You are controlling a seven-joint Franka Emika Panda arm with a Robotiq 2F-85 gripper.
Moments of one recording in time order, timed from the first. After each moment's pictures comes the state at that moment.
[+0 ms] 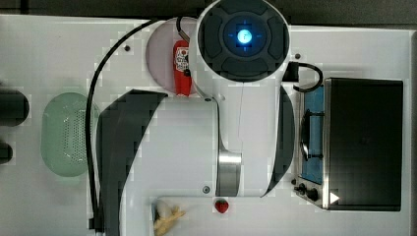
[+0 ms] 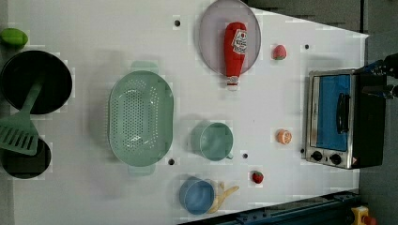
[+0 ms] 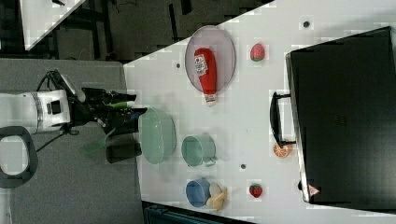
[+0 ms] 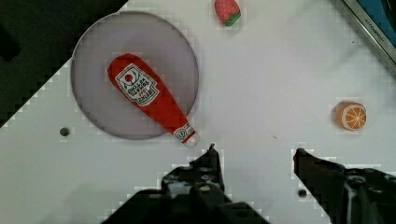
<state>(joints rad) -0.02 0.00 0.02 -1.74 0.02 0.18 -0.03</state>
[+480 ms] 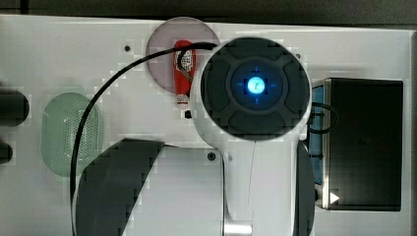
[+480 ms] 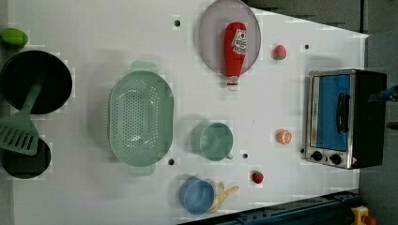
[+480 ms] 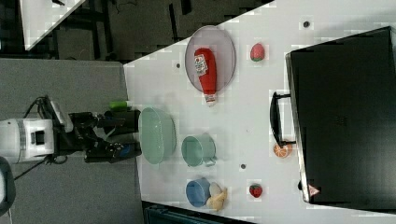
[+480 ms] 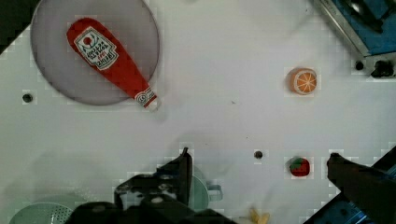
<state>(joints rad) -0.10 -0.13 0.08 -1.79 0.01 0.04 -0.05</state>
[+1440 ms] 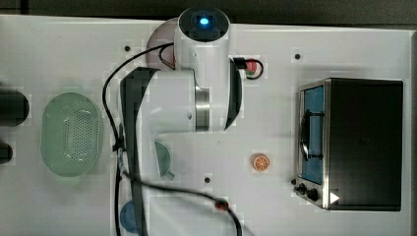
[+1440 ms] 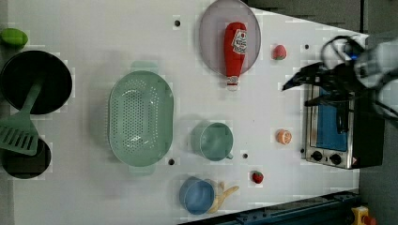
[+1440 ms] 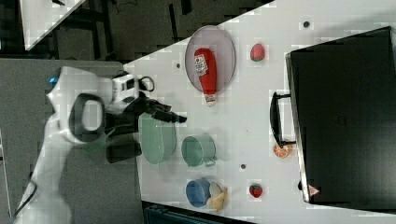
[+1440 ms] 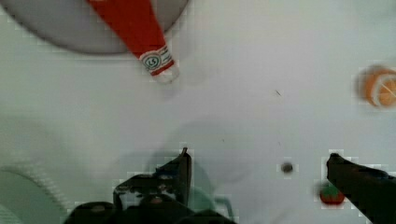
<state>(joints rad) -0.10 0.29 0.17 -1.81 0.01 0.26 -0.24</state>
